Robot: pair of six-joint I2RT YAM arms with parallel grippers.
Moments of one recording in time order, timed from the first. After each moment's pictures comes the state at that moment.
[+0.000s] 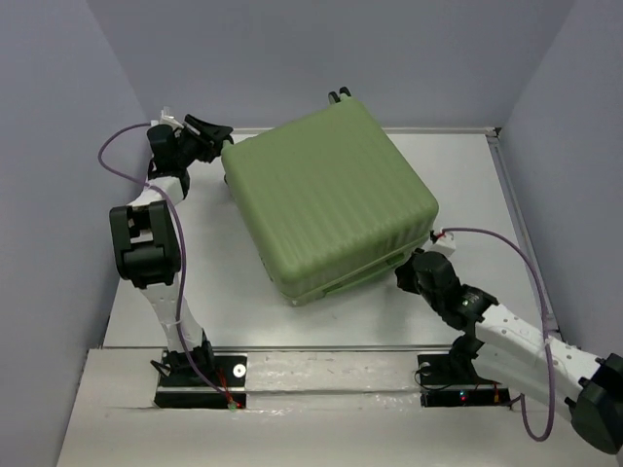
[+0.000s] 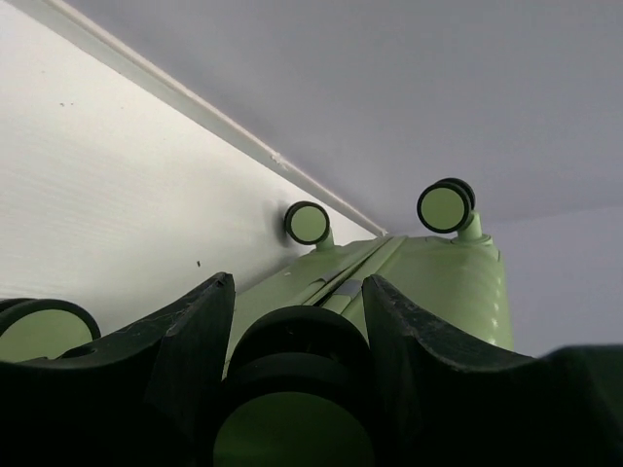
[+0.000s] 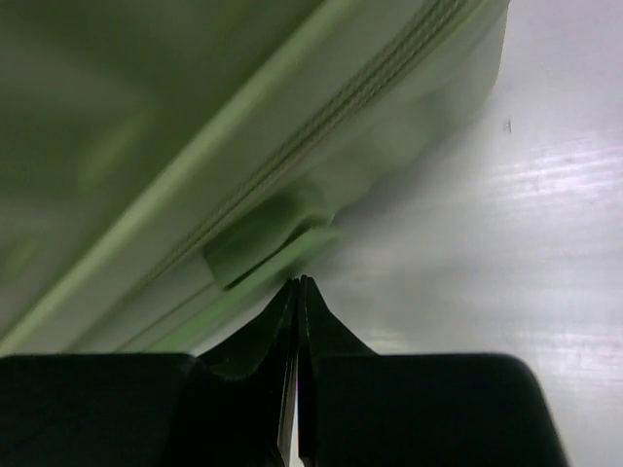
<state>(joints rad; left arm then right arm) 0.15 1.95 1.37 0.43 0.58 -1.04 0.73 0.76 0.37 -0.24 0.43 0.82</state>
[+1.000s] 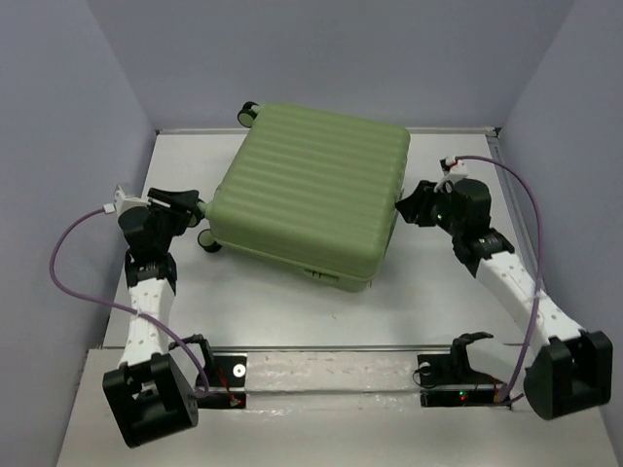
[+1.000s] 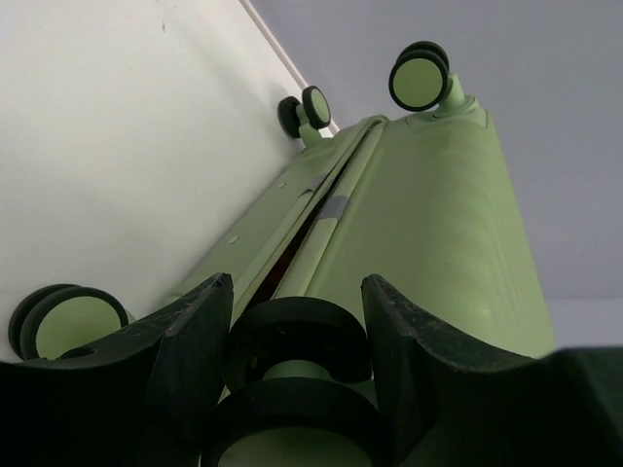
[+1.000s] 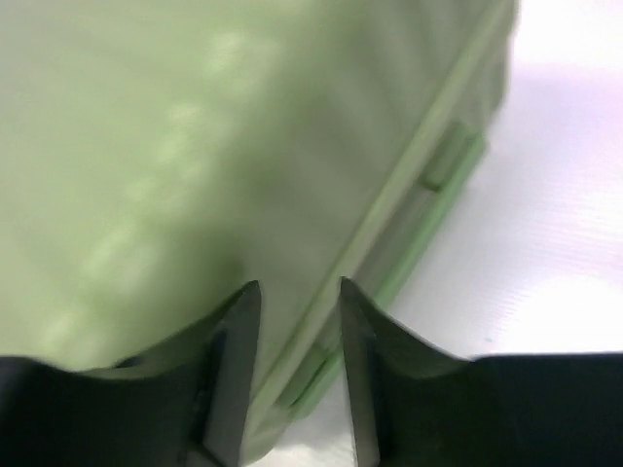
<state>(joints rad) 0.28 0.98 0.57 0.19 0.29 -0.95 0.22 1.13 0.80 -0.03 -0.23 0.36</state>
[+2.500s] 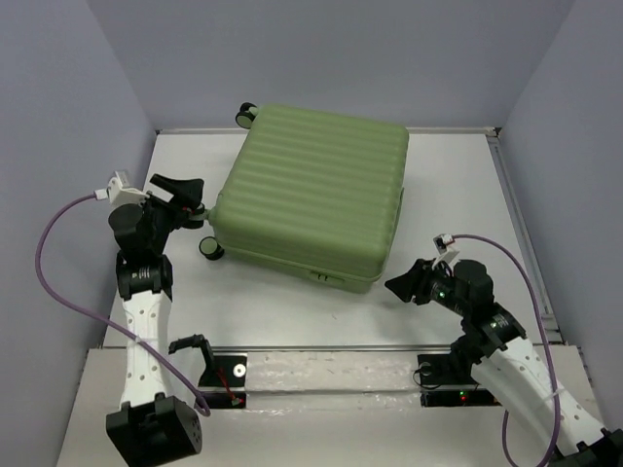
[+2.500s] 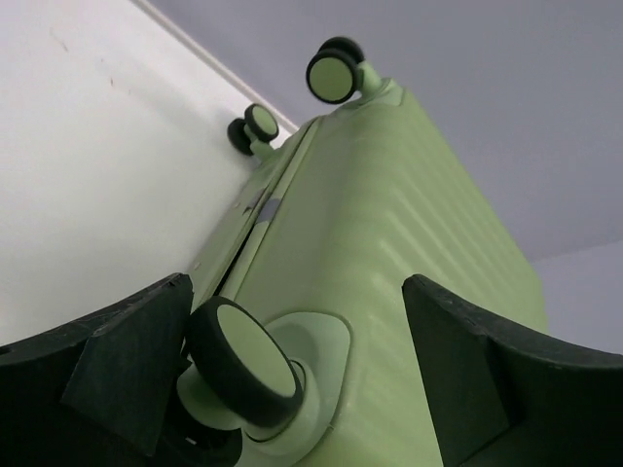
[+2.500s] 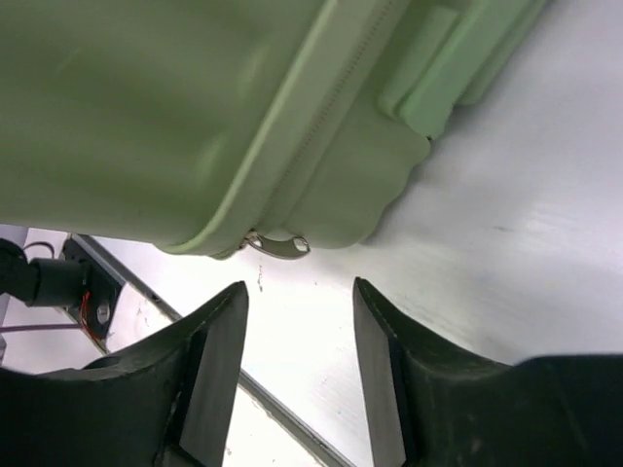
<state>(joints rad) 0.25 0.82 0.69 -0.01 0.32 -0.81 0.43 0.41 0.29 -0.27 -0.32 0.61</state>
